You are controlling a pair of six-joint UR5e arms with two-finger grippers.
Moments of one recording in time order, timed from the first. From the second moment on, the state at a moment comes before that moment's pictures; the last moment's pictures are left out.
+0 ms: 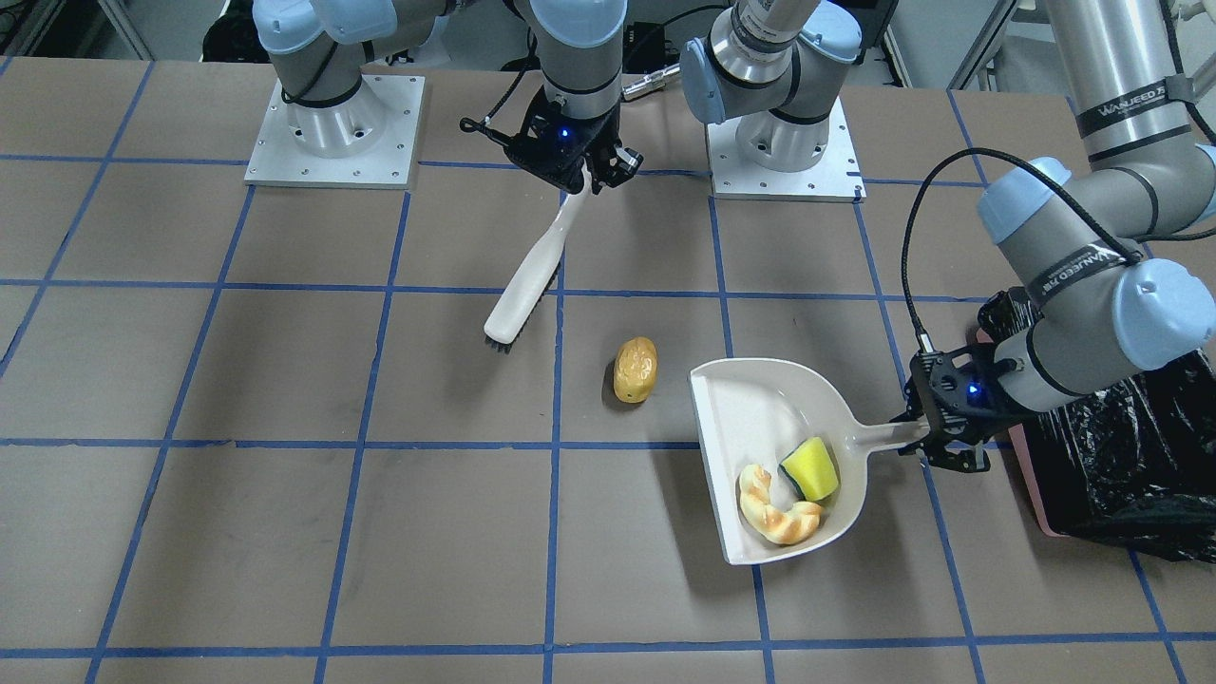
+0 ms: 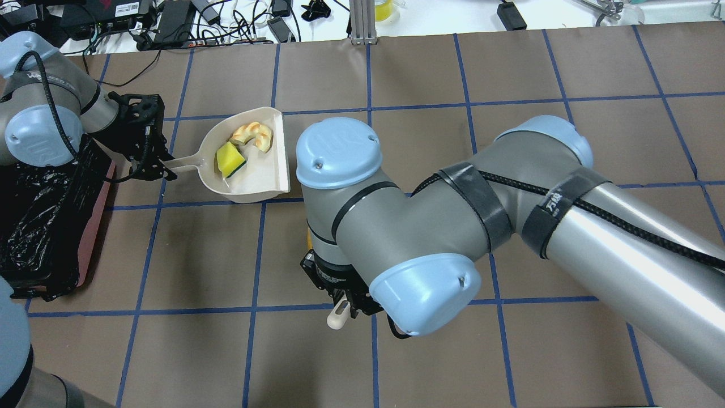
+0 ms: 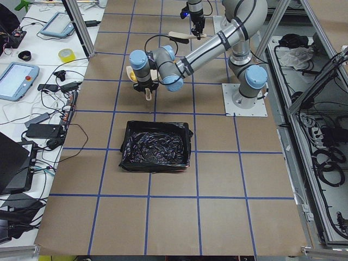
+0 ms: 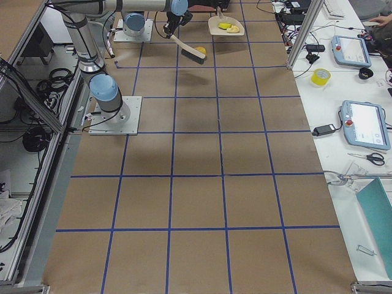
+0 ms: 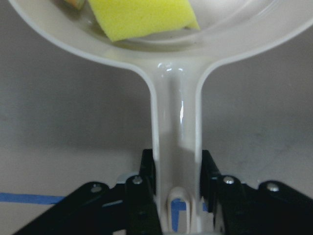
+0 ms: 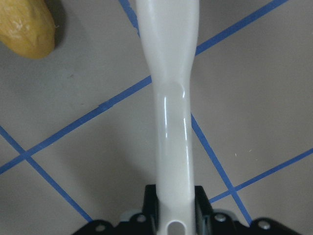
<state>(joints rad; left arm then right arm) -1.21 -1.89 -1.77 -1.19 1.44 1.87 2.17 -1.51 1.82 -1.72 -1.38 1.11</state>
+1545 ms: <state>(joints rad) -1.36 -1.64 -2.17 -0.81 1.71 1.91 2.23 -1.39 1.93 -2.08 -1.37 0.94</state>
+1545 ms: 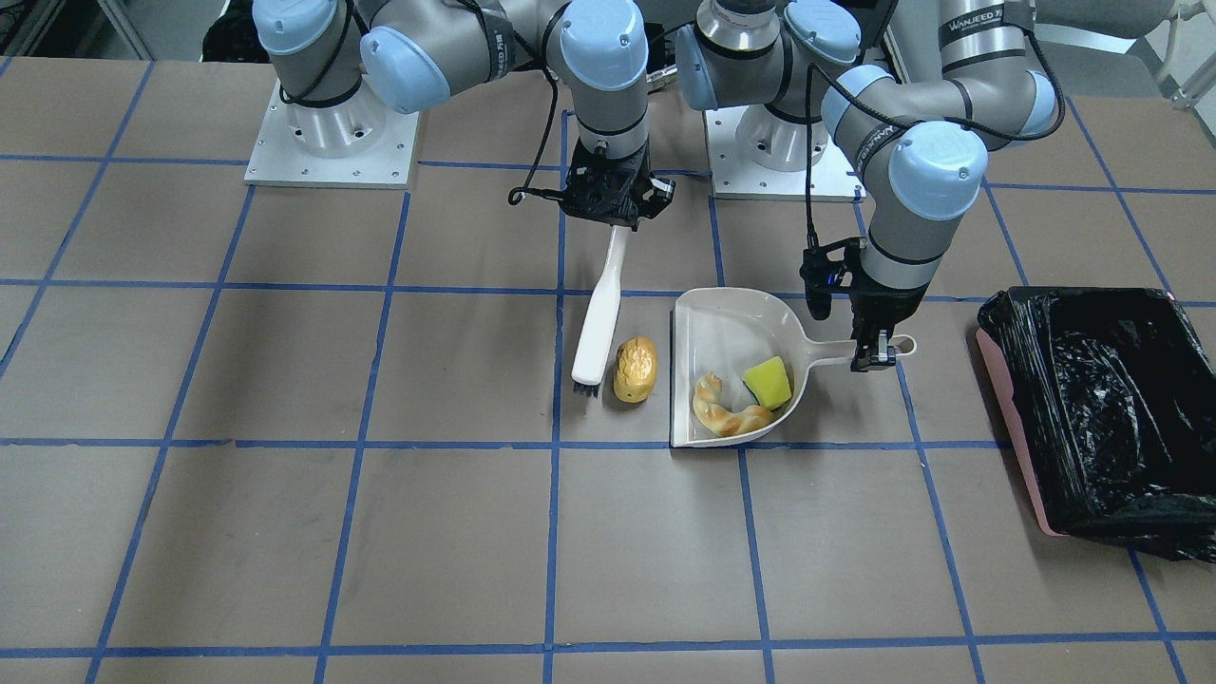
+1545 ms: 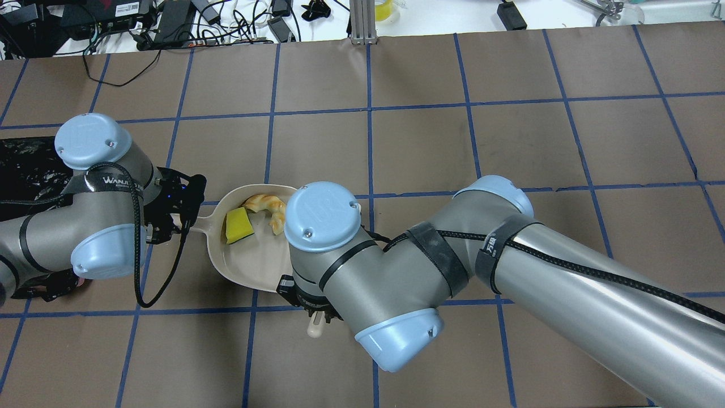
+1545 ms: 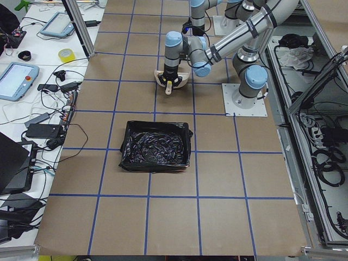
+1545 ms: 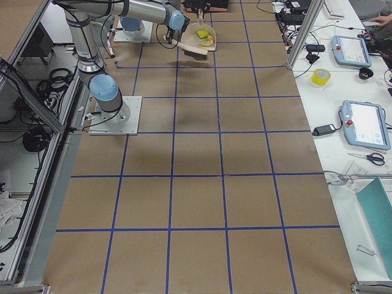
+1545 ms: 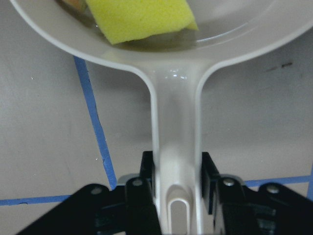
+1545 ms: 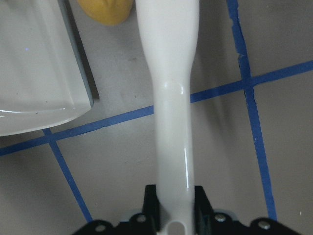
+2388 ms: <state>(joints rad) -1.36 -1.68 -2.16 -0.81 1.71 1.90 2.24 -1.24 1.83 -2.20 -1.39 1.04</state>
